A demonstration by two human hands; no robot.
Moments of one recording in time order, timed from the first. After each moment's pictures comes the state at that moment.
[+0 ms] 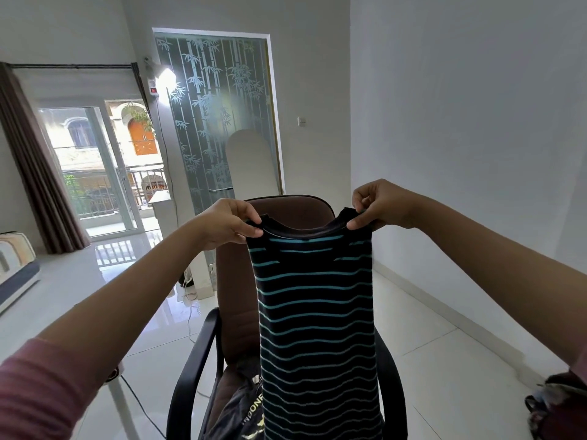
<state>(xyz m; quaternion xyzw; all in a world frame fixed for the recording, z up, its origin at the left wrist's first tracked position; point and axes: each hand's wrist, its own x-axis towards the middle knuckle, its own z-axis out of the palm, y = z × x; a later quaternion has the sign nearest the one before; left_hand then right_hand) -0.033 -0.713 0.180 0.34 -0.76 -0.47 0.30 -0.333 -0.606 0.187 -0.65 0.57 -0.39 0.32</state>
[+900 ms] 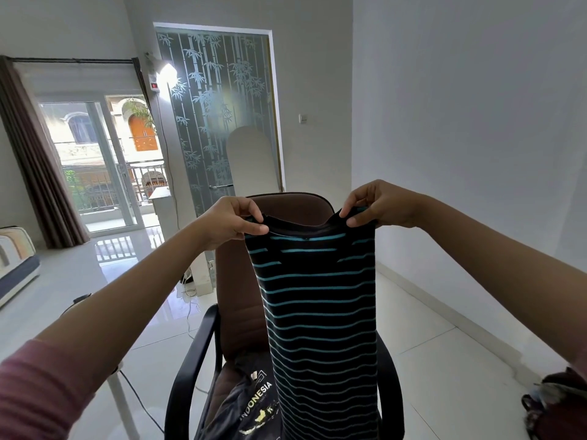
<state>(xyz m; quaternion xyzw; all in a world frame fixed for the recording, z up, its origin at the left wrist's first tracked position) -0.036 -0.713 0.170 0.30 -0.79 -0.44 0.32 -0.332 -0.604 0.185 -0.67 0.53 -0.37 0.36</state>
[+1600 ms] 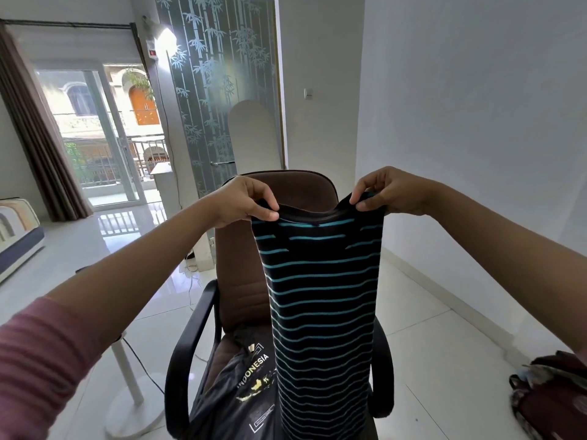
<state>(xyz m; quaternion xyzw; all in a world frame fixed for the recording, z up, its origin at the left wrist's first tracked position) -0.055 -0.706 0.165 0.28 -0.82 -0.43 0.25 -0.346 -0.603 0.172 -0.68 0.52 -0.36 0.38</state>
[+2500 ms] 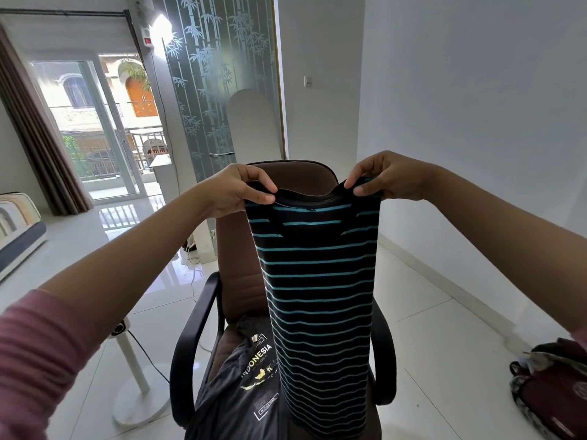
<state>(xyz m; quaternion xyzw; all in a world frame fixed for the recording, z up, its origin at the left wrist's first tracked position) -0.049 -0.721 0.164 0.22 -0.77 -0.54 0.25 -0.346 -0.617 0.174 -0.67 0.49 -0.37 0.42</state>
